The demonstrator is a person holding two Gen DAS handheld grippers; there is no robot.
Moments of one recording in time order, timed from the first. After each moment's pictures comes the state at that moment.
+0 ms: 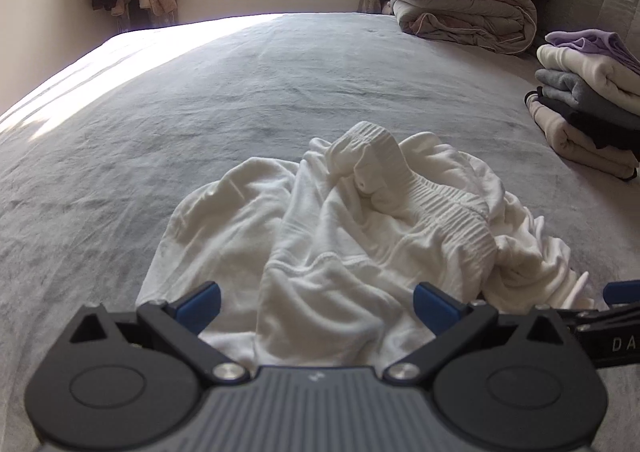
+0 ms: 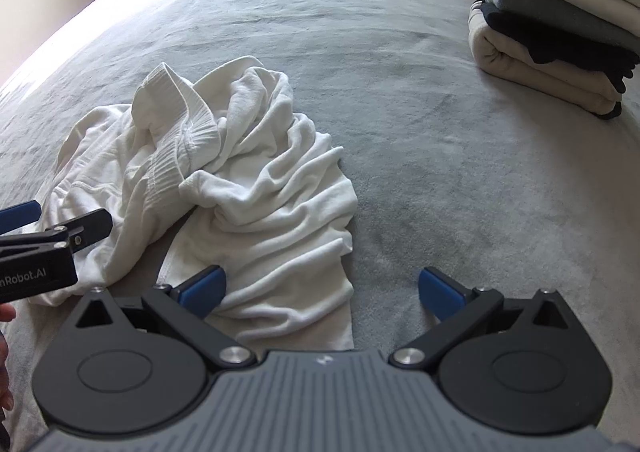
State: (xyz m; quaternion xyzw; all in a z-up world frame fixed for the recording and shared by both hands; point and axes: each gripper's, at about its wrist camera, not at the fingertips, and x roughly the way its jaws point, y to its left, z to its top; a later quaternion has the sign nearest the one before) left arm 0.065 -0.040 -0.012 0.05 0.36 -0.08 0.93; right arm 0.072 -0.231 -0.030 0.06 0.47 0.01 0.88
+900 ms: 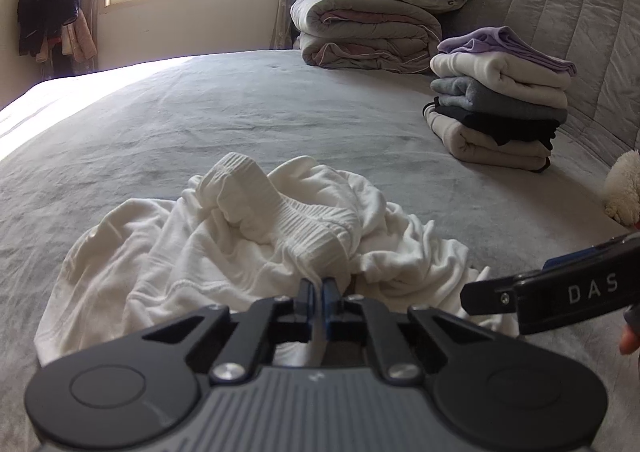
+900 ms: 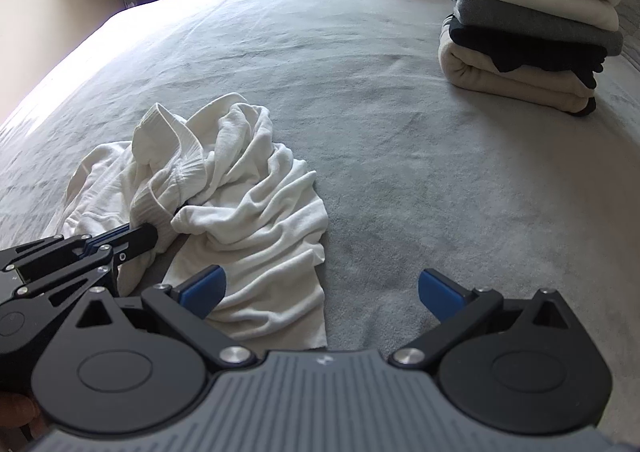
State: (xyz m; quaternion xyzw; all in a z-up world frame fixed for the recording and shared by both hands) left arm 0.049 -0.069 -0.013 0.02 0.31 -0.20 0.93; right arm 0.057 -0.244 -0.015 0.08 0.43 0.00 0.90
